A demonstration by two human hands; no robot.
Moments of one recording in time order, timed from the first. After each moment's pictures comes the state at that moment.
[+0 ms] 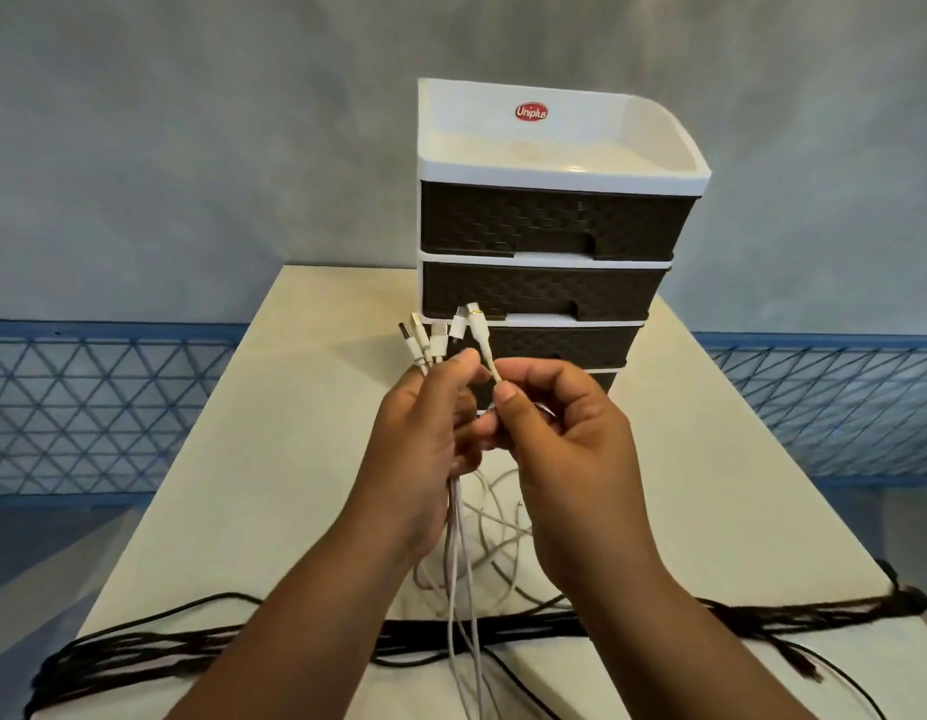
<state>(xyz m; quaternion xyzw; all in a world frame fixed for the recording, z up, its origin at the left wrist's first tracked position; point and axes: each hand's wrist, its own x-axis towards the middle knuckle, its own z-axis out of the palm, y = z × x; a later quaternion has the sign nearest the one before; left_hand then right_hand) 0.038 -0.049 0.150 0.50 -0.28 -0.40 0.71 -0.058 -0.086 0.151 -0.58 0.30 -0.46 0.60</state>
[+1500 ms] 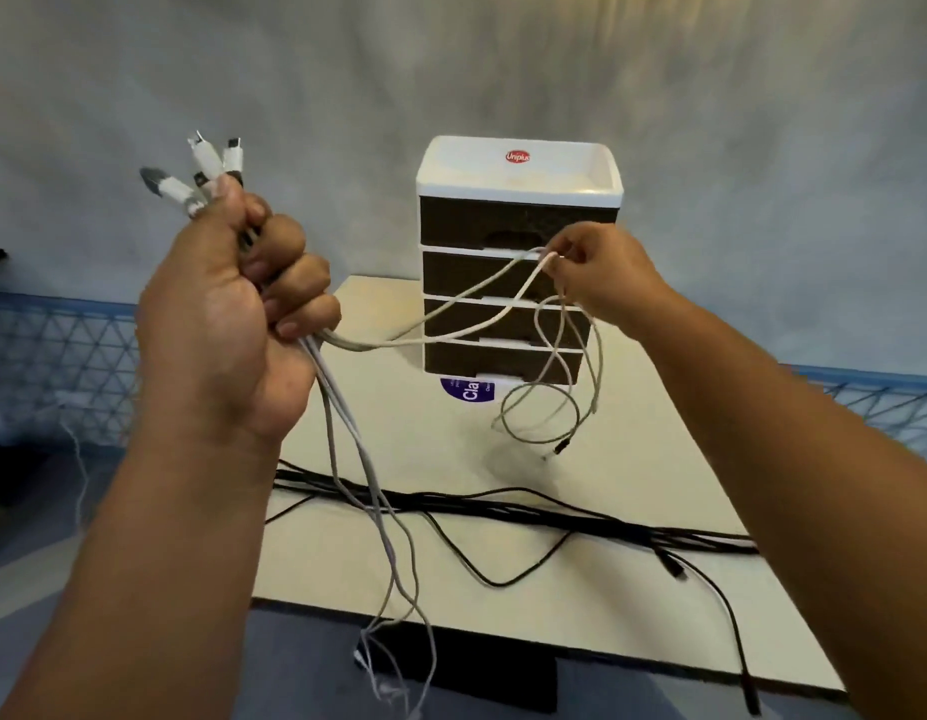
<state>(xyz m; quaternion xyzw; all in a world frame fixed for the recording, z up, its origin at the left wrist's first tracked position) -0.060 0.078 0.243 0.32 -0.31 -0.24 0.86 -0.168 -0.184 0.230 -0.86 0.30 -0.31 0.28</state>
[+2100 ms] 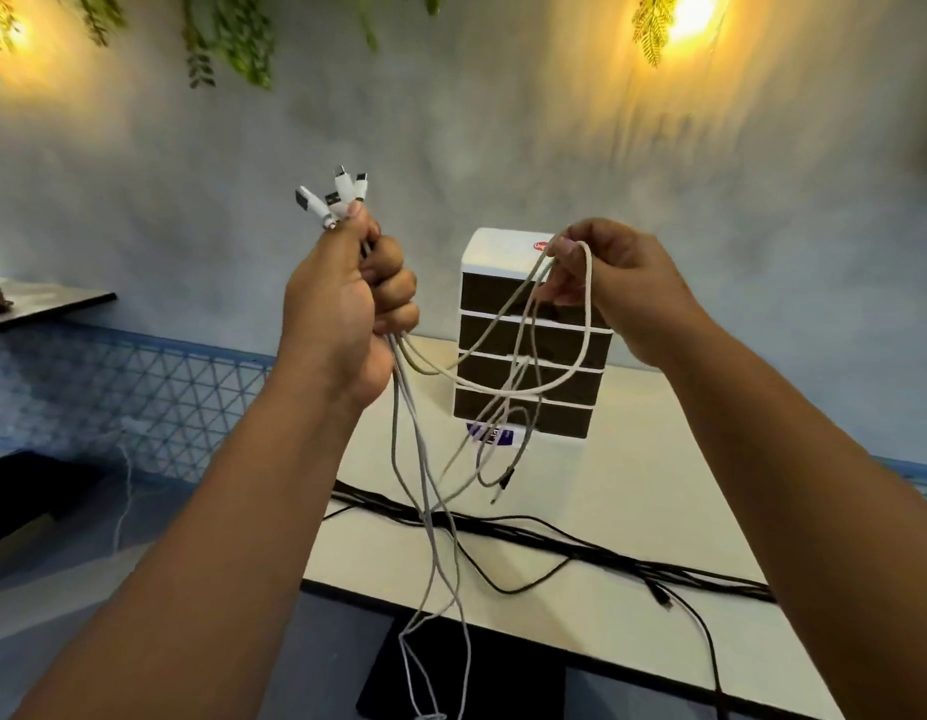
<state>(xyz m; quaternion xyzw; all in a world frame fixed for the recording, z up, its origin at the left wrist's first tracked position) -0.121 0.113 0.292 0.33 -0.32 -0.20 0.87 -0.231 -0.080 0.303 -0.77 0.07 -0.39 0.50</state>
